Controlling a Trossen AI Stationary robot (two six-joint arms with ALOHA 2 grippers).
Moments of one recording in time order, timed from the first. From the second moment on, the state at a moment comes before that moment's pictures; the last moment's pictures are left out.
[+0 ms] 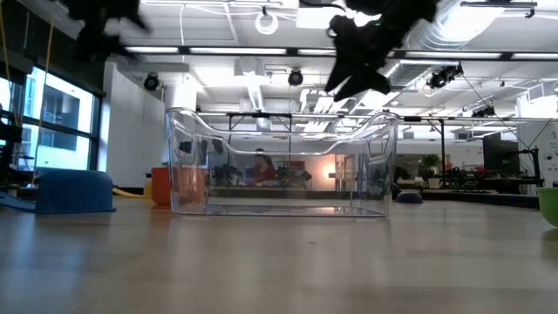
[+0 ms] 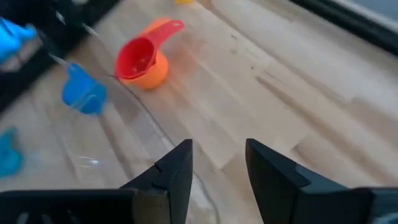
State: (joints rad) left arm 0.09 0.68 0.80 -0.79 -0.05 -0.84; right arm -0.33 1.39 1.13 -0.52 -0.05 0.48
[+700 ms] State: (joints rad) left arm -0.31 1.01 0.72 -1.21 -0.08 -1.49; right arm -0.27 1.20 0.88 -0.38 0.00 0.55
